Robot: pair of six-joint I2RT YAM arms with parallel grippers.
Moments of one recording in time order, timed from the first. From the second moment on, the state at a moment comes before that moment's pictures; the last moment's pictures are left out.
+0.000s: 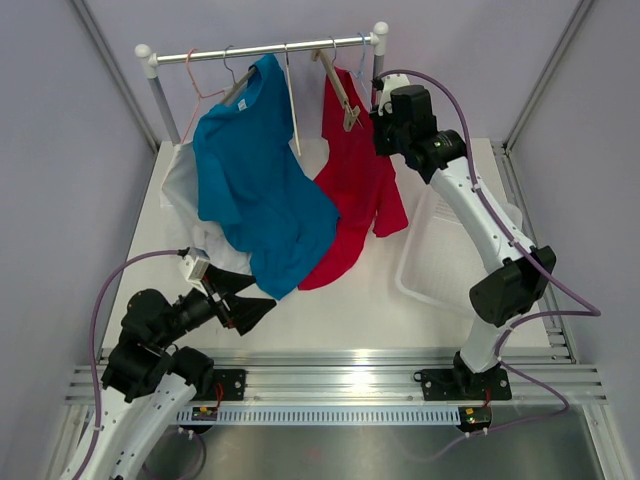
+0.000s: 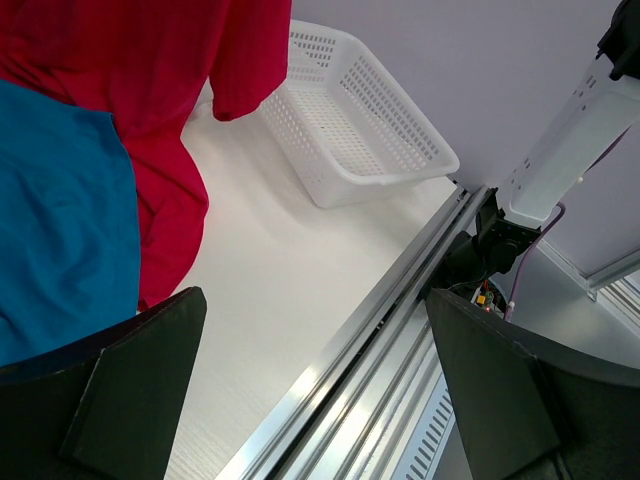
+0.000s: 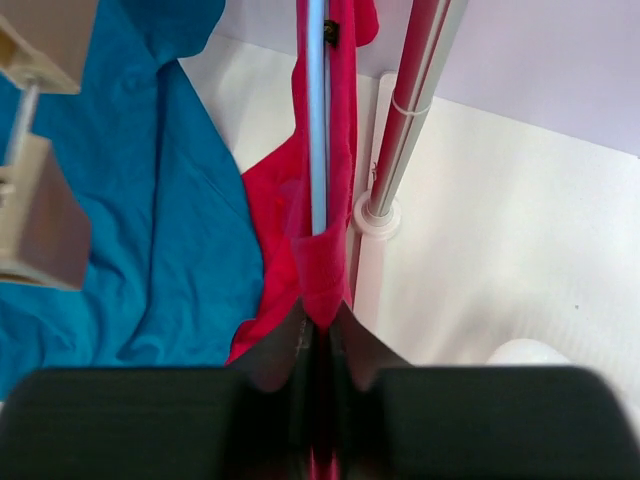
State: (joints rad) left arm -0.45 0.21 0.57 -0.41 0.51 -0.44; right arm 0.44 1.79 1.95 -0.63 0.10 0.05
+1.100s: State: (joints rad) left arm -0.44 0.35 0.60 -0.36 0.56 -0.48; right arm 0.48 1.24 1.23 -0.32 0.19 0.21
